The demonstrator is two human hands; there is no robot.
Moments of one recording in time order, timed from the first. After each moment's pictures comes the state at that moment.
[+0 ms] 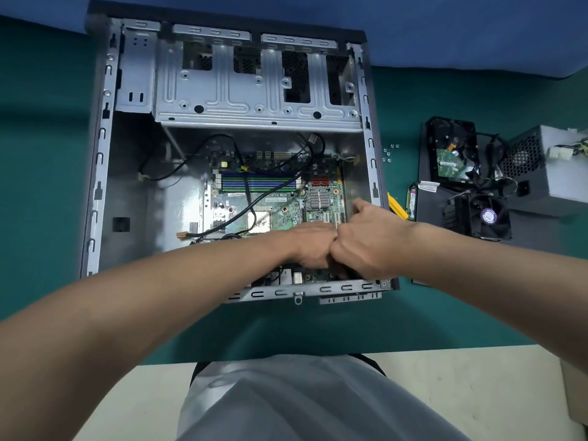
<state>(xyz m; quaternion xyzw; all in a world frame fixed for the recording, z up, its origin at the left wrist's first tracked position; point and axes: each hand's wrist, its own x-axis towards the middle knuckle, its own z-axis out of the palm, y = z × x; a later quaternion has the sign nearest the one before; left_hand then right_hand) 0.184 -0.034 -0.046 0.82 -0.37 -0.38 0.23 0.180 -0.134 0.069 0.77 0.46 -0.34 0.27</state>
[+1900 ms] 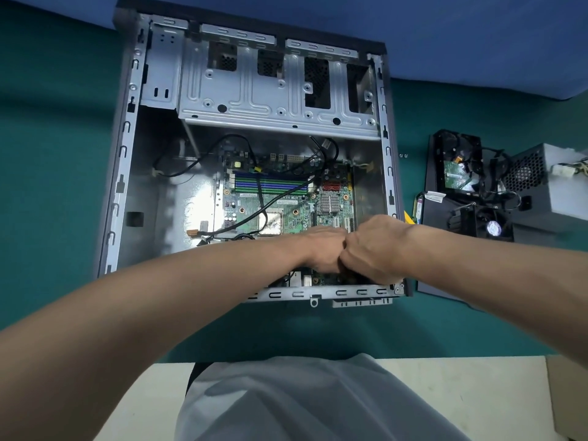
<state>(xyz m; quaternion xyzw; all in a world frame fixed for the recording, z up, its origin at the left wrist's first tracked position) 0.181 -0.034 -0.049 0.82 -0.37 -0.36 0.25 0.184 -0.117 0.063 0.71 0.45 -0.43 0.33</state>
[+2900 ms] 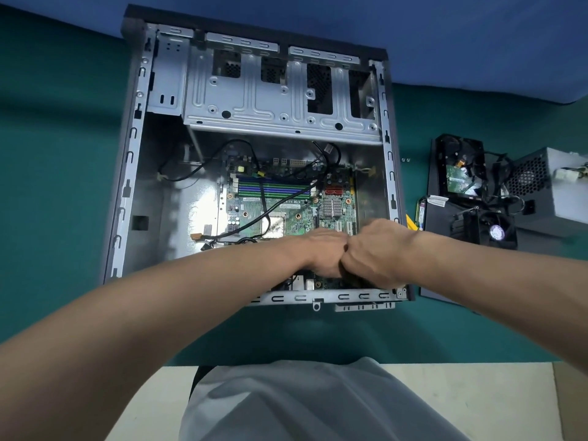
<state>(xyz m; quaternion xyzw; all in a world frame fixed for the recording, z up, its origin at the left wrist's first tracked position) 0.183 -0.032 -0.050 0.82 -0.40 -0.33 0.23 0.181 -0.117 0.067 0.73 0.46 -0.40 0.32</state>
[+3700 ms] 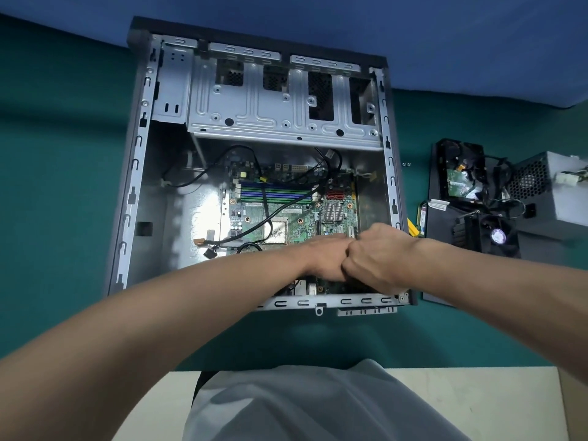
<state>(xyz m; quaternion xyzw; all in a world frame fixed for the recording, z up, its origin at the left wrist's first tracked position) 0.179 -0.030 -0.041 0.82 -0.32 -0.38 0.28 0.178 -0.116 0.069 0.73 0.47 -0.39 0.31</state>
